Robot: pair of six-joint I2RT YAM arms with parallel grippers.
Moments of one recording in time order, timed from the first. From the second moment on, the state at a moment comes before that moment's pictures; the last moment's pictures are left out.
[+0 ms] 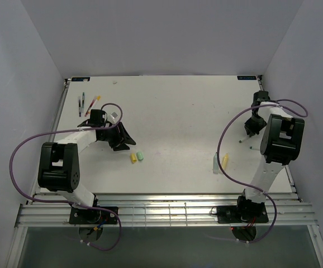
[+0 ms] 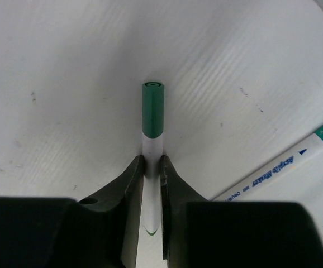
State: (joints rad) left arm -0.08 1.60 0.87 -0.38 0.65 -0.52; right arm -0.20 1.97 1.36 -0.71 0.27 0.68
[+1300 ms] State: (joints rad) left arm -0.20 1.74 1.09 -0.18 0.90 -0.81; right arm 0.58 1.97 1.59 -0.65 -0.73 0.23
